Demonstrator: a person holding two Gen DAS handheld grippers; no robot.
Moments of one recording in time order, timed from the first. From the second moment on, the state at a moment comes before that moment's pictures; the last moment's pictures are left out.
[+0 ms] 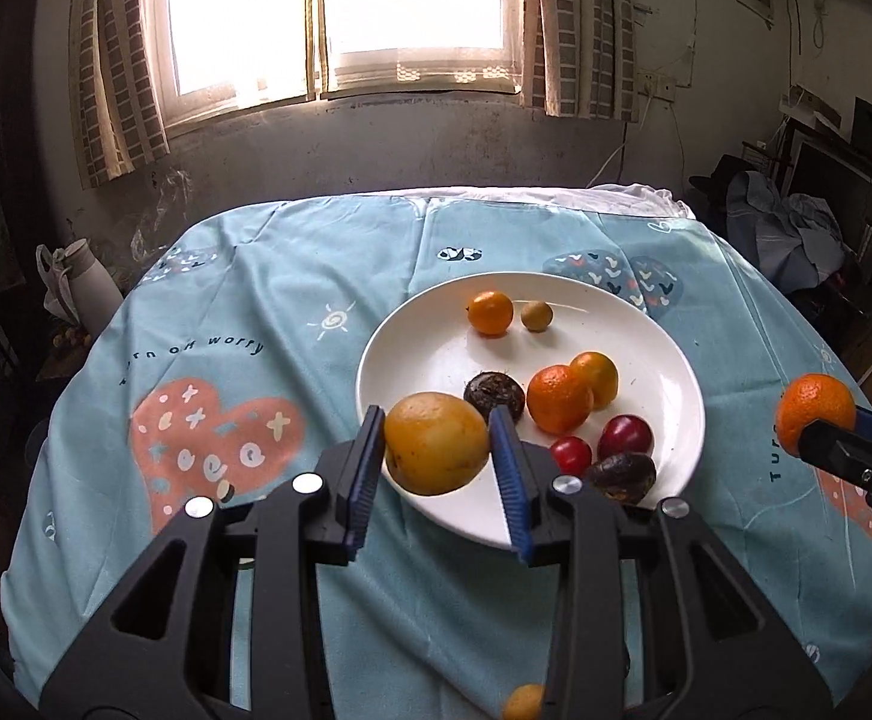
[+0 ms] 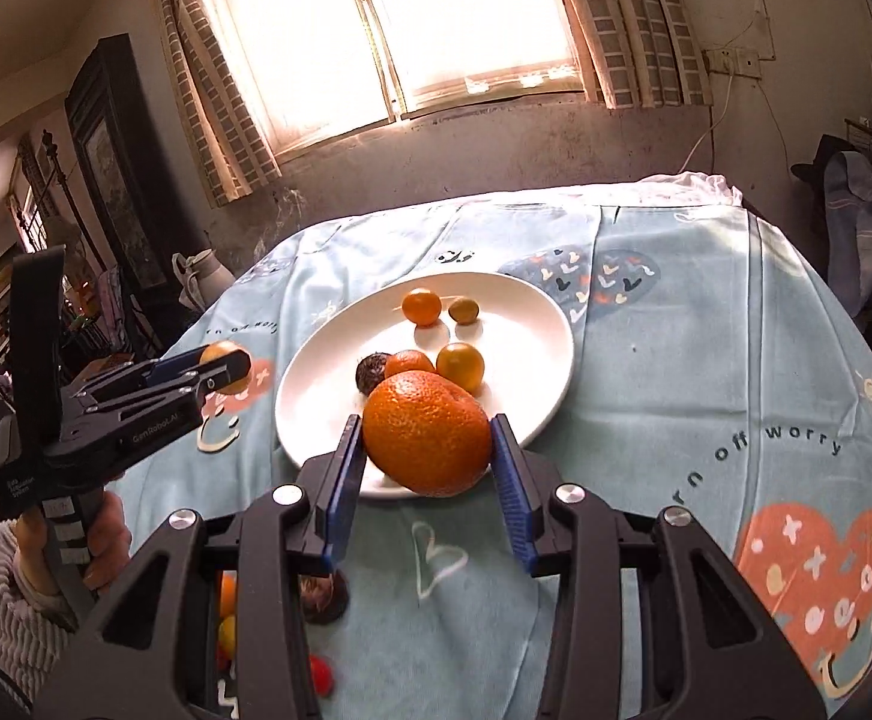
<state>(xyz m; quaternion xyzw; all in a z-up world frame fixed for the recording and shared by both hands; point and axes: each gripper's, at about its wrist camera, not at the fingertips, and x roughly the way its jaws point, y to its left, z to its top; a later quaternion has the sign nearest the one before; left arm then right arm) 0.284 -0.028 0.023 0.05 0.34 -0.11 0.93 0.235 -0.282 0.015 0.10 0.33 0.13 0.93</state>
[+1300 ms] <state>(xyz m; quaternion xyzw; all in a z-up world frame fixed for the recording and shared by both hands) 0.167 0.017 -0.048 0.07 0.41 -0.16 0.89 0.168 -0.274 -0.027 0.11 0.35 0.16 0.92</state>
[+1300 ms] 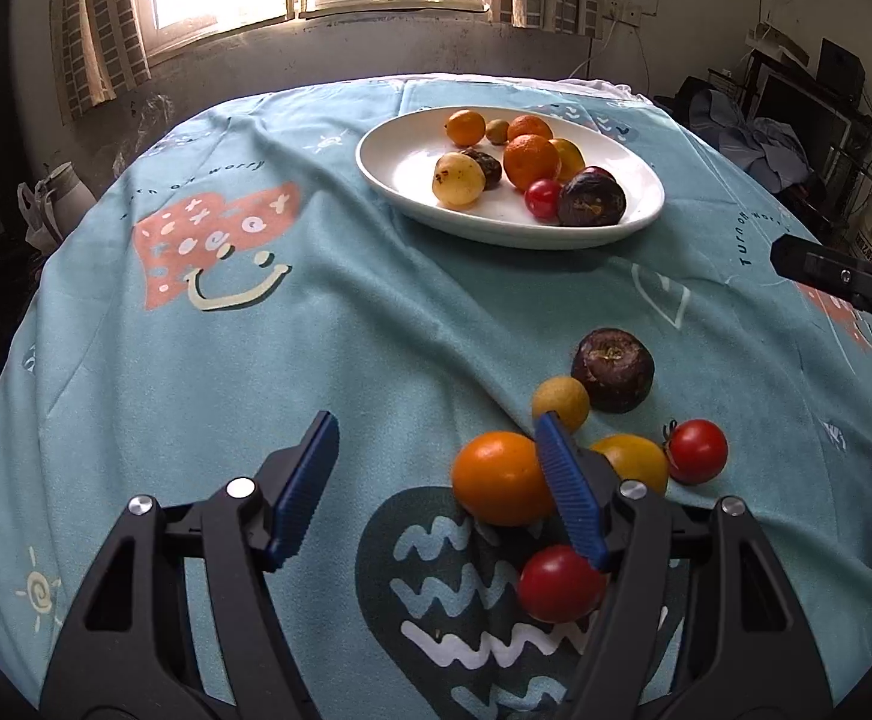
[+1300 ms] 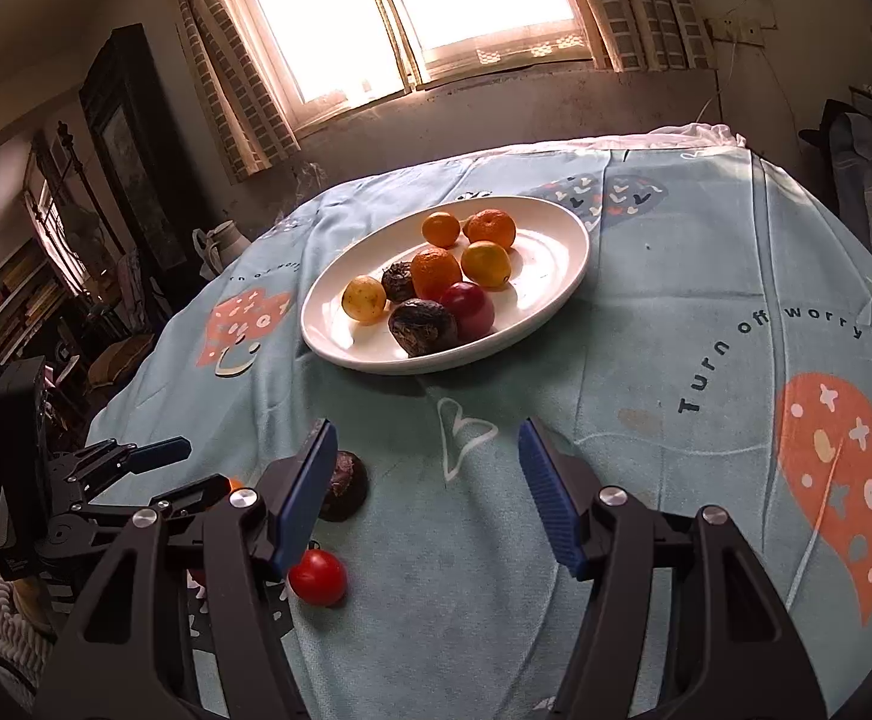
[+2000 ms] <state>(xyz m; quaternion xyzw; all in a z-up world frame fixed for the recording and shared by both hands) 0.152 0.010 -0.059 0.08 0.43 -0.17 0.88 0.172 -0.265 -0.038 0.11 0.37 0.17 0.91</state>
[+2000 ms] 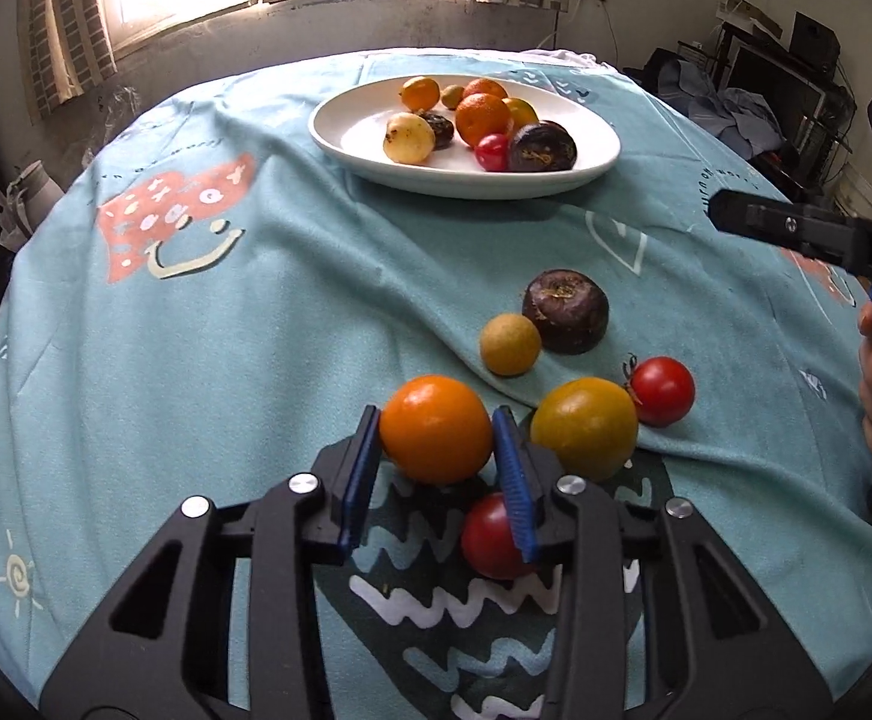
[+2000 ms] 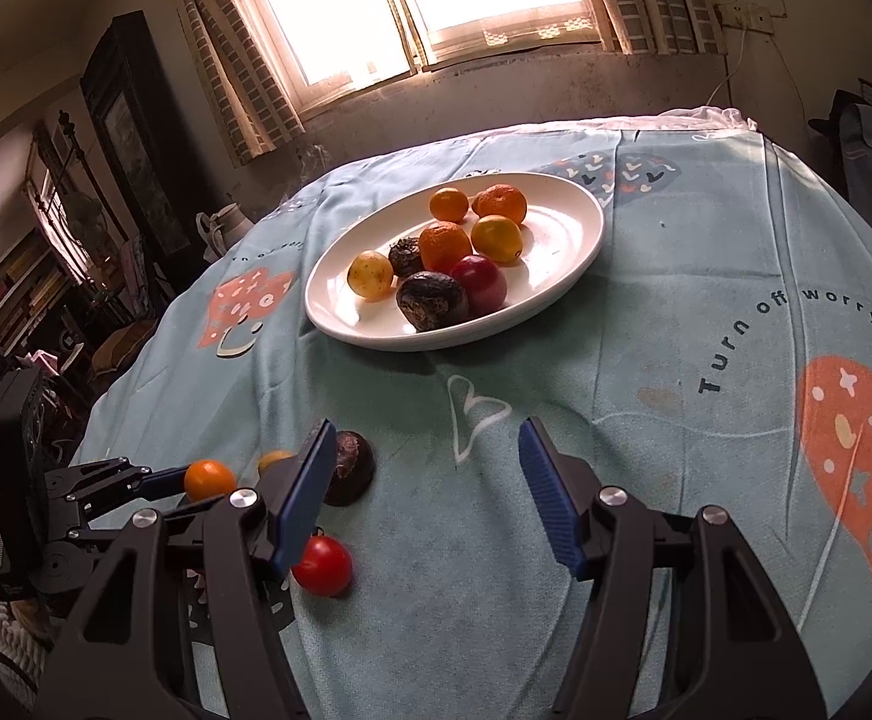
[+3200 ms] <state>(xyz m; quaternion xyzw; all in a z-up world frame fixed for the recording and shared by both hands) 0.172 0.028 -0.058 0.05 0.43 -0.13 0.89 0.191 -0.233 -0.048 0.06 0.39 0.15 0.91</state>
